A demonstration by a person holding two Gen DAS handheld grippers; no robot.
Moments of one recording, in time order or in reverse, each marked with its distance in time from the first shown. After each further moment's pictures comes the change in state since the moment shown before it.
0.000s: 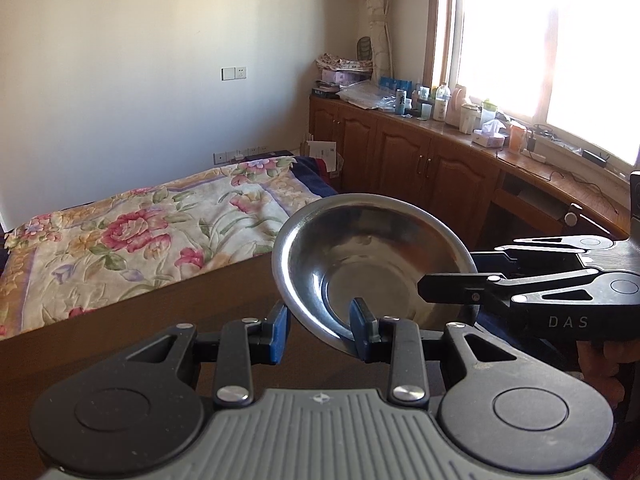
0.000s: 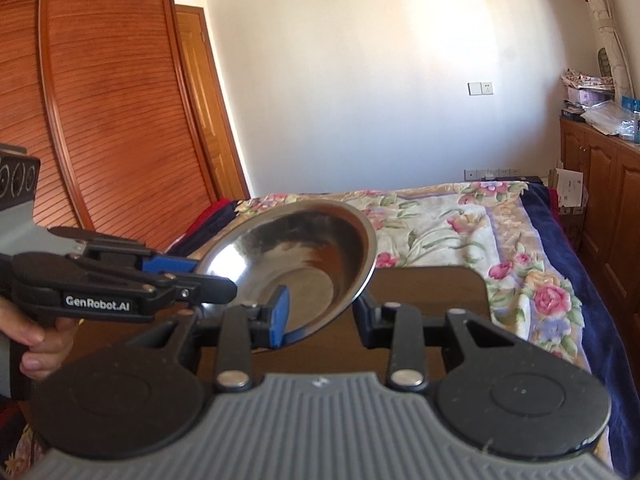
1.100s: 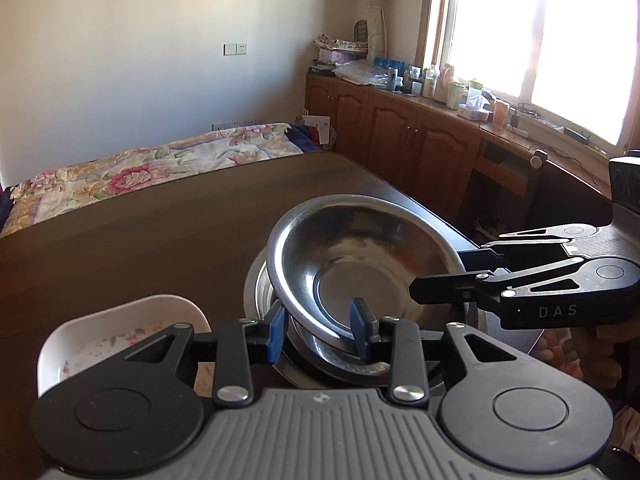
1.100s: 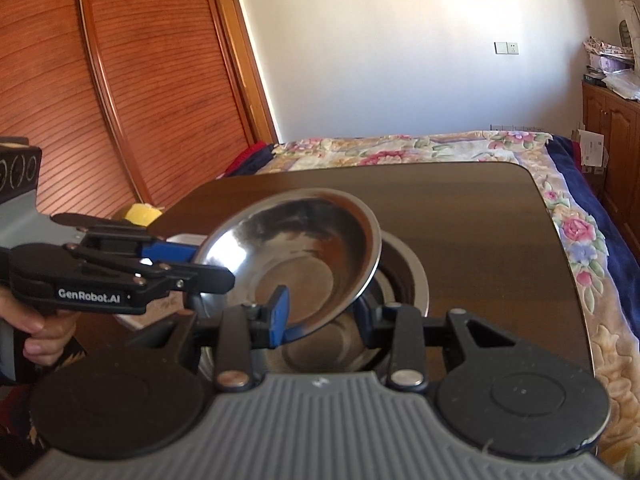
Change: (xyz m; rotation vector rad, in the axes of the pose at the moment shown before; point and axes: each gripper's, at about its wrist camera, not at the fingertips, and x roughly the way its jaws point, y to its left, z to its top) left arm -0.064 -0.019 -0.118 -0.030 0.045 -0.025; right arm -0.039 0.064 -0.082 -0.016 0.121 0.052
